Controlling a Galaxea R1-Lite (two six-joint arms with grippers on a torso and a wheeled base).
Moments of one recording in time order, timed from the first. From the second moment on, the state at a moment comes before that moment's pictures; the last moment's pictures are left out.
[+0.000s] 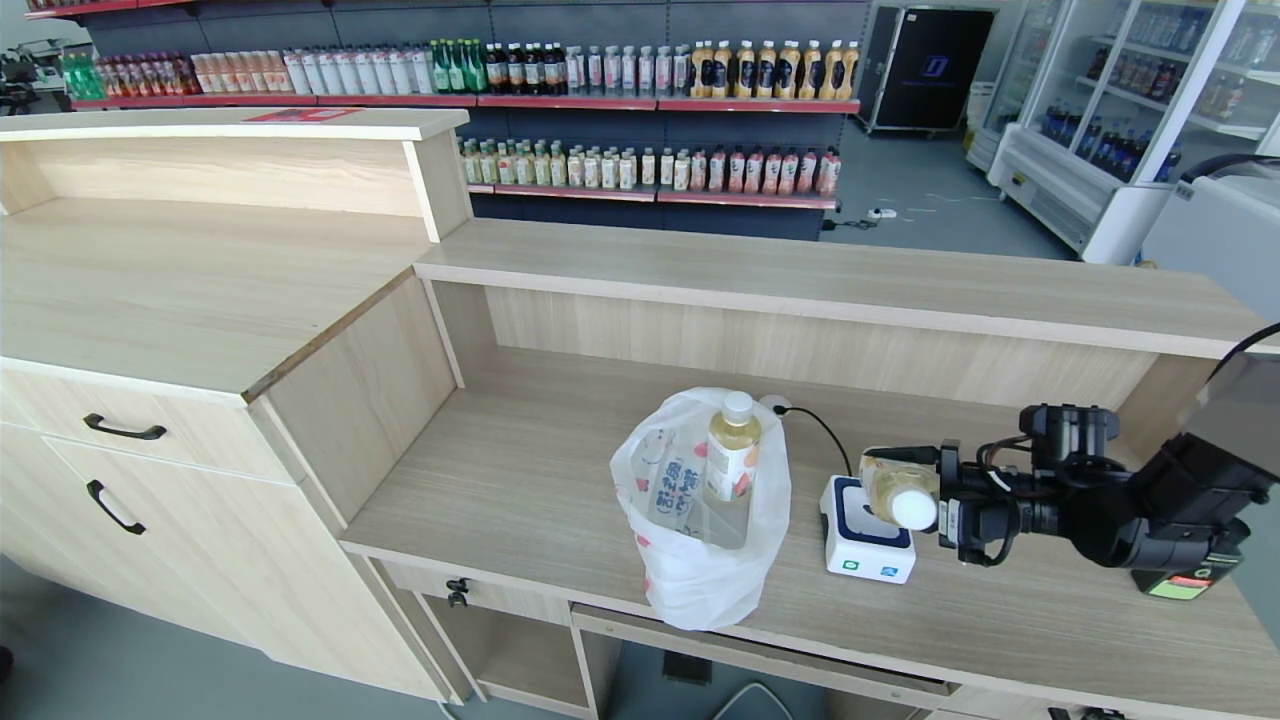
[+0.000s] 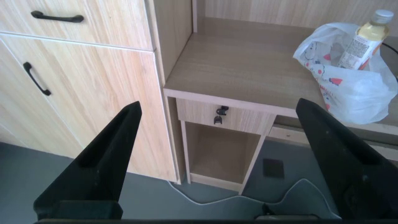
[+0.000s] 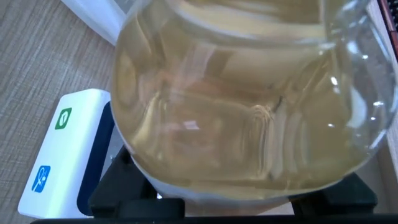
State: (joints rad) left arm 0.00 0.00 0.00 0.00 0.00 0.00; right arm -0.10 2.28 -0.92 -0.85 1.04 -1.70
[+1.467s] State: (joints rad) left arm 0.00 0.00 0.00 0.00 0.00 0.00; right arm -0.09 1.97 -0.88 -0.83 0.80 -0.66
